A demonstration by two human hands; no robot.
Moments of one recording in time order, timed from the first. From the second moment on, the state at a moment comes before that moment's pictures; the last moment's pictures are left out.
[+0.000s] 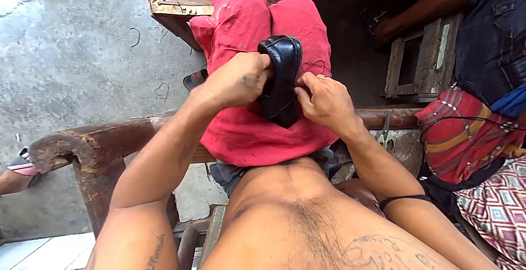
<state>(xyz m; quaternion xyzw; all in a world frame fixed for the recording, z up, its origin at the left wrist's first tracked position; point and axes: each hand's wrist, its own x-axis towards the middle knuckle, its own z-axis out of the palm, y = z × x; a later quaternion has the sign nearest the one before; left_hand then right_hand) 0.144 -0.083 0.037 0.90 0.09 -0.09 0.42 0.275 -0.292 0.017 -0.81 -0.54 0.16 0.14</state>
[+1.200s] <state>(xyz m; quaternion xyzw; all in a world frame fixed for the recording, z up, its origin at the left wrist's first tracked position) 0.146 -0.105 0.003 0.93 0.01 -0.02 0.37 0.335 -0.372 0.020 -0.82 -0.41 0.38 0.06</state>
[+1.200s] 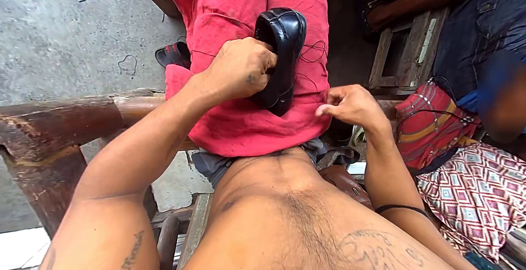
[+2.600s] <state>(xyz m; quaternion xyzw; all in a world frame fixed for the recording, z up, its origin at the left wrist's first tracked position) 0.030 -0.002 -0.003 0.93 0.14 0.04 0.34 0.385 -0.427 0.019 -0.93 -0.25 0.26 0.04</state>
